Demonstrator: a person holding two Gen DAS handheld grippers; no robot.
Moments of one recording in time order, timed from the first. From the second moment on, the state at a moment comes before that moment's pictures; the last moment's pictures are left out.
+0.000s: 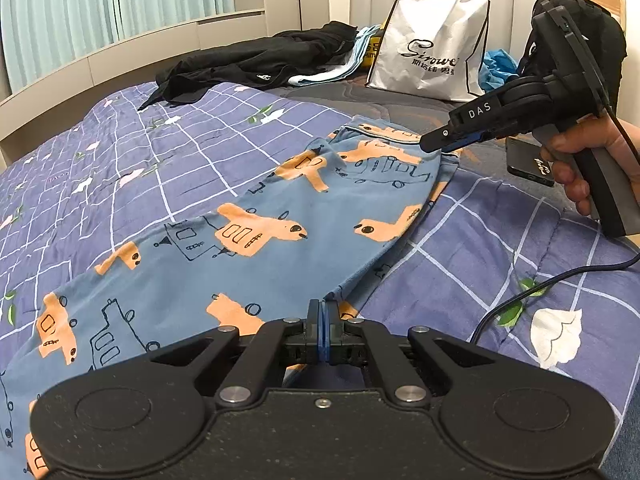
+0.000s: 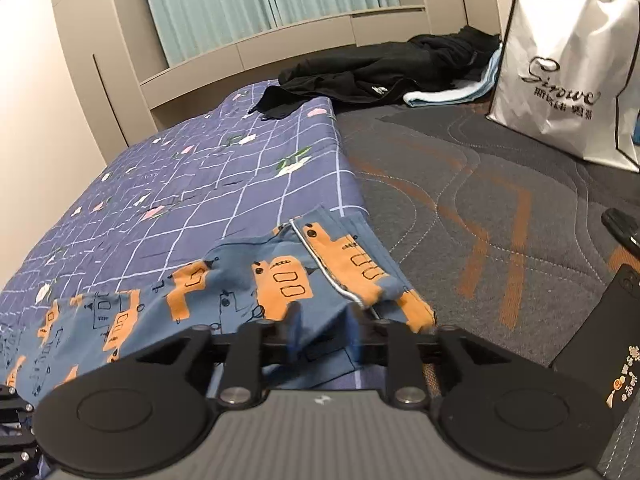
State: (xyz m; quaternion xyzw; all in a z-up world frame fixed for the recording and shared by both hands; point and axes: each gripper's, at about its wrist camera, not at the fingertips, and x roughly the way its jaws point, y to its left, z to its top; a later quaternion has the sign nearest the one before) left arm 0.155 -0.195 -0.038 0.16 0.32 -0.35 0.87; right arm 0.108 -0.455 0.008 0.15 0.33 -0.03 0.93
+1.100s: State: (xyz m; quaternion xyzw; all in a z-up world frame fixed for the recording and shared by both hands) left arm 0.158 -0.198 -0.033 0.15 0.32 -0.33 0.88; right arm 0.111 -0.489 0.013 0.16 0.31 -0.08 0.93
